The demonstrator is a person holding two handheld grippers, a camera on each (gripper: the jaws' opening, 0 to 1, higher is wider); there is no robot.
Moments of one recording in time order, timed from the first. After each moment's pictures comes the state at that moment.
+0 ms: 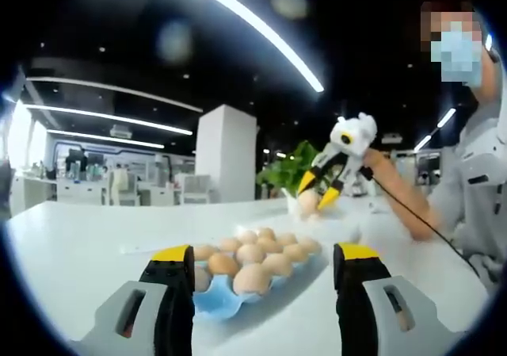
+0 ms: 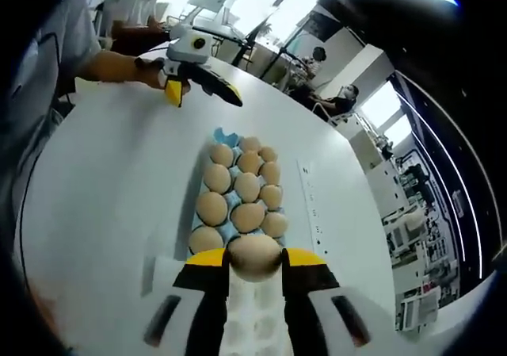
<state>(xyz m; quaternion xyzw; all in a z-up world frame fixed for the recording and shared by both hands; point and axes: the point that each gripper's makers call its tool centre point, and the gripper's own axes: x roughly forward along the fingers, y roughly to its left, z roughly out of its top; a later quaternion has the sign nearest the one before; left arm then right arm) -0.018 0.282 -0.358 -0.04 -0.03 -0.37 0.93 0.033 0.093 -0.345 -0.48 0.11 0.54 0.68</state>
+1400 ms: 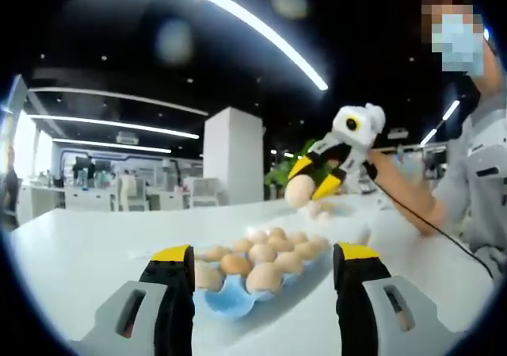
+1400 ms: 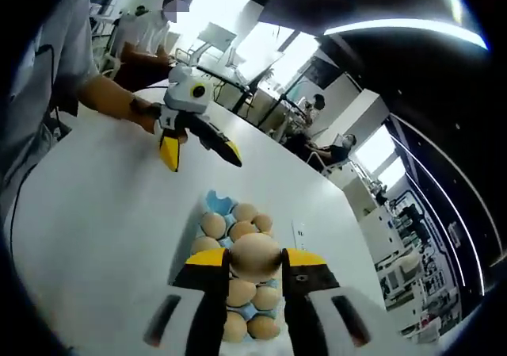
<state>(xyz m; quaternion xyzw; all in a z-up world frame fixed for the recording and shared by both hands) -0.014 0.293 -0.357 -0.02 -0.04 -0.34 0.94 0.018 0.169 -0.317 -0.43 -0.01 0.59 0.69</state>
